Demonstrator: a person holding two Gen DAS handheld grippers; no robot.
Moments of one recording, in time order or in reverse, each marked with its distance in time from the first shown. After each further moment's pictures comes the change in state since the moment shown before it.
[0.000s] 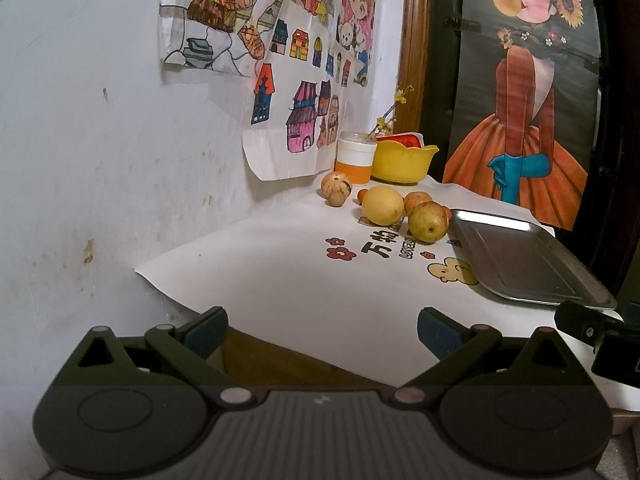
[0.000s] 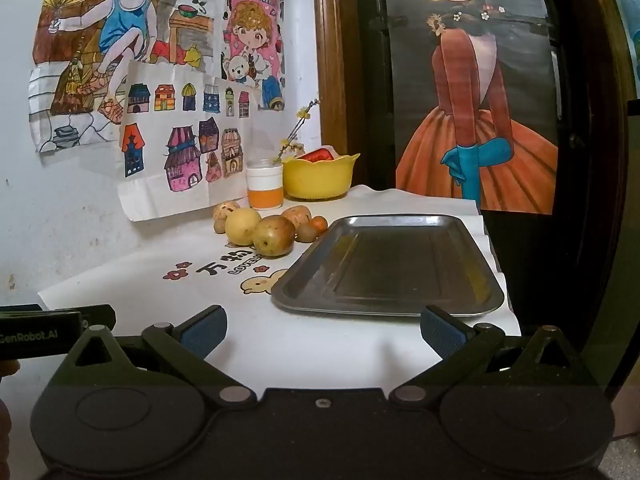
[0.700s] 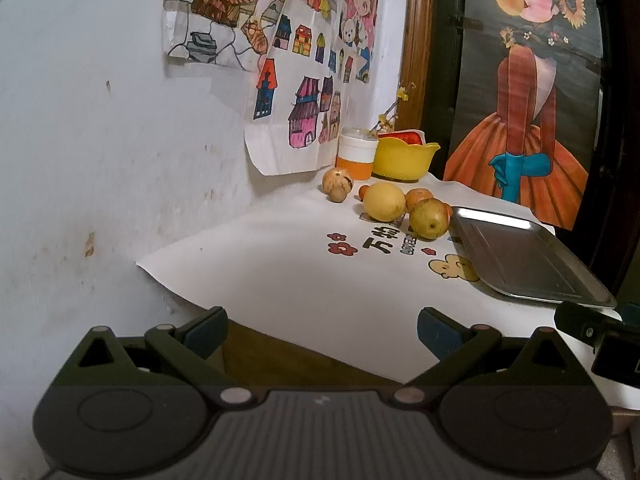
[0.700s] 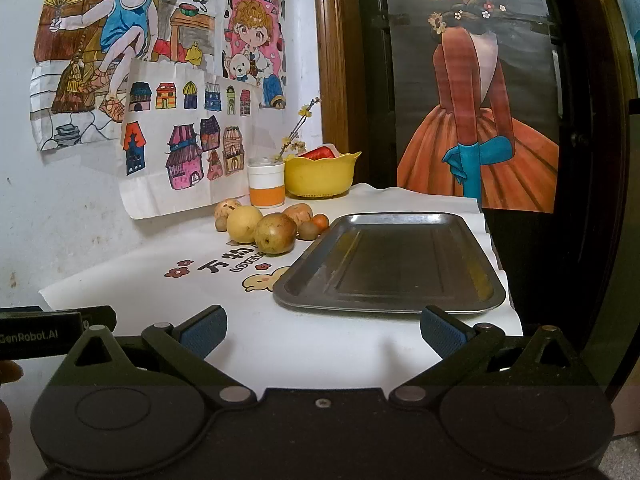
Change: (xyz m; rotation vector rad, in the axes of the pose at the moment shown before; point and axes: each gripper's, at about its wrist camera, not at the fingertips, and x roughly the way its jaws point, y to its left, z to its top) left arm 0.000 0.002 -0.002 -0.013 0.014 -0.003; right arm -0.001 0.001 0.001 0.000 0.004 0.001
